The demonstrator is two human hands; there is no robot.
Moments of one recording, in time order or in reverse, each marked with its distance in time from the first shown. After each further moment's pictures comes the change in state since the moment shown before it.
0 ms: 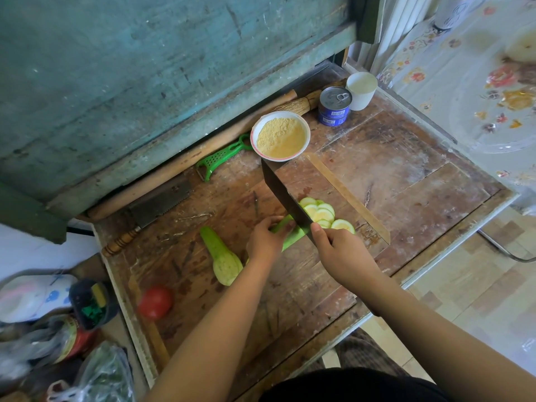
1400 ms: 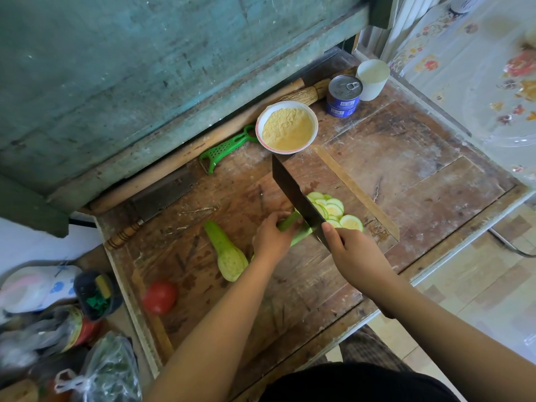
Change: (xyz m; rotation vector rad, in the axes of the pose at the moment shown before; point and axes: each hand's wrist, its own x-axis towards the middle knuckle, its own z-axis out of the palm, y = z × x) left_hand -0.005 -0.001 -0.003 0.122 -0.046 0.040; right_hand 0.001 0.005 0.001 -0.044 -0.026 -0.002
